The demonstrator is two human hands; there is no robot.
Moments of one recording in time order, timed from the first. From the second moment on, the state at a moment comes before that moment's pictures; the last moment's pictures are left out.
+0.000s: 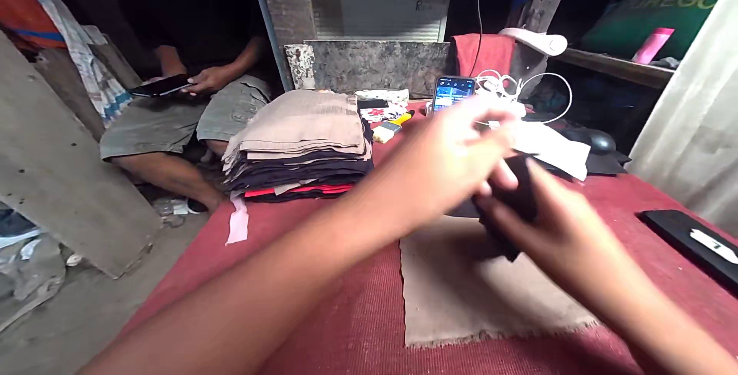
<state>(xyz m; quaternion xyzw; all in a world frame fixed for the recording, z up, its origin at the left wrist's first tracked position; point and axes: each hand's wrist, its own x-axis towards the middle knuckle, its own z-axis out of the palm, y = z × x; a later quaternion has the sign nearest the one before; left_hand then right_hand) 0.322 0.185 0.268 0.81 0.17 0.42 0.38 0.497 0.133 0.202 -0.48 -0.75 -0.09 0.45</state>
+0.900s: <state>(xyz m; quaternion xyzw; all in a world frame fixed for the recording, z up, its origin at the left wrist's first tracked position) 0.293 0.237 0.196 0.67 0.38 0.20 0.60 0.626 0.132 0.195 -0.61 -0.44 0.35 0.55</state>
